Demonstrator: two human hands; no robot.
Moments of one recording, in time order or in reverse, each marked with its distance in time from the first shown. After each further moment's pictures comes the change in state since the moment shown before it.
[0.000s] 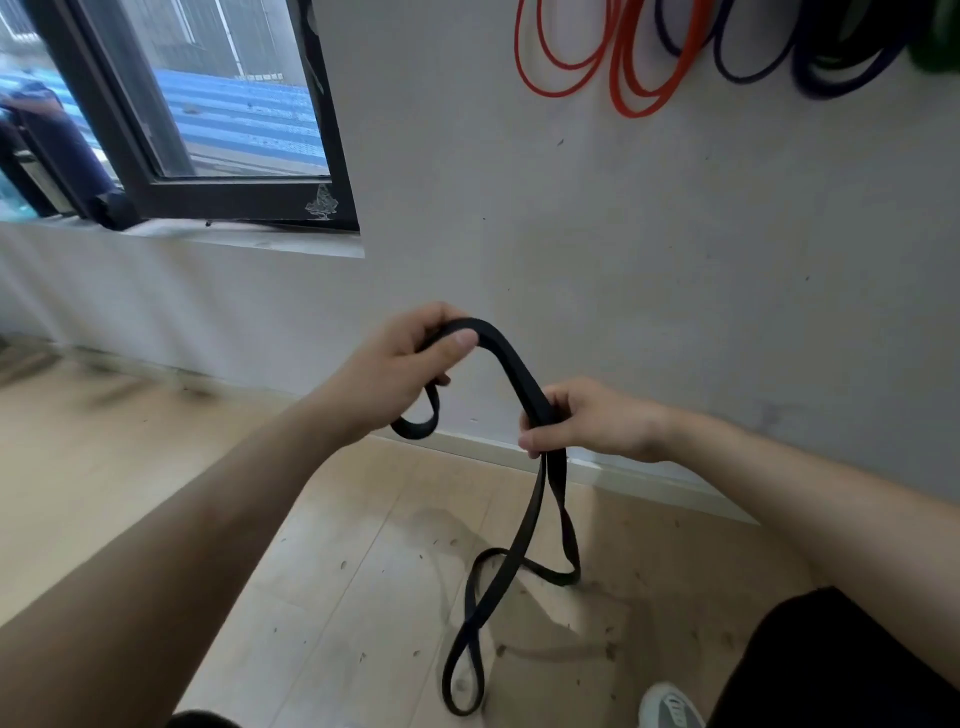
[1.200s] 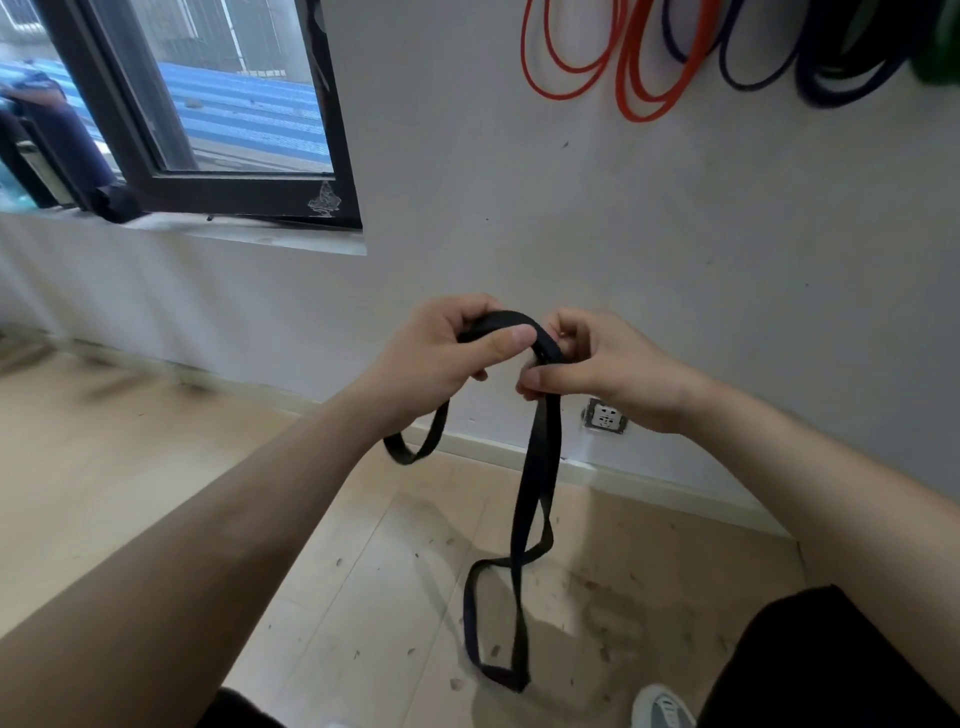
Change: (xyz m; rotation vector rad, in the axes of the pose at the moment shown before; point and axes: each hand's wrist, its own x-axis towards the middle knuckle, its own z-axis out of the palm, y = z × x) left_hand 0.013 0.019 0.024 -0.107 0.032 0.070; right_hand -0.017 -0.046 -0.017 0.226 0.212 -0.200
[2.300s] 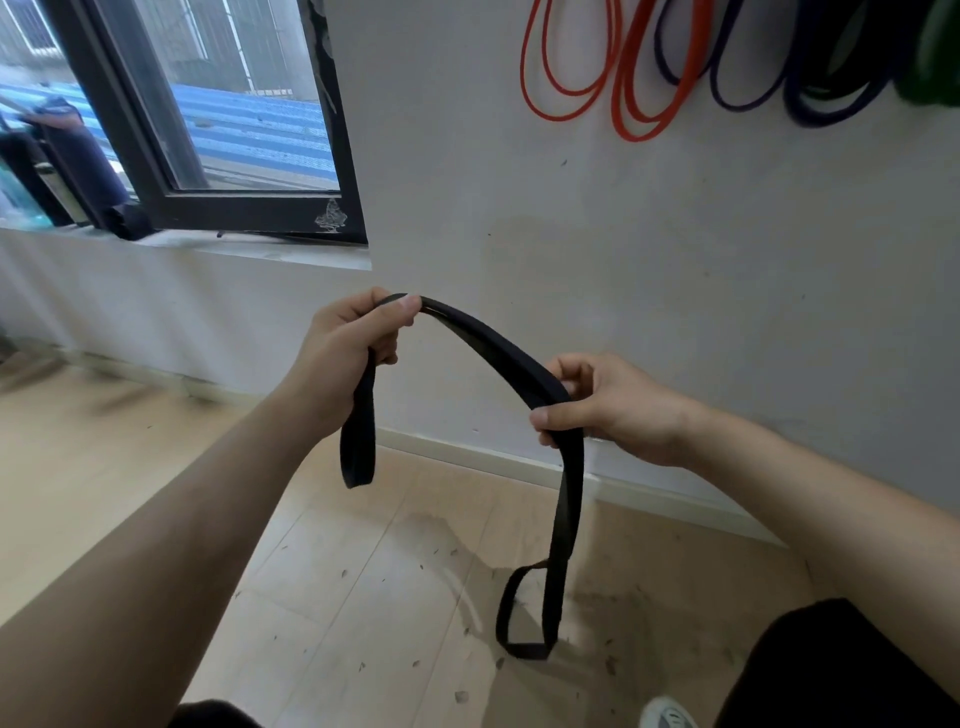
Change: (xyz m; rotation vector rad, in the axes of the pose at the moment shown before) left_hand -0.012 -0.017 -0.057 -0.257 0.296 -0.136; right_hand -0.011 0.011 0.008 0.139 -0.023 0.157
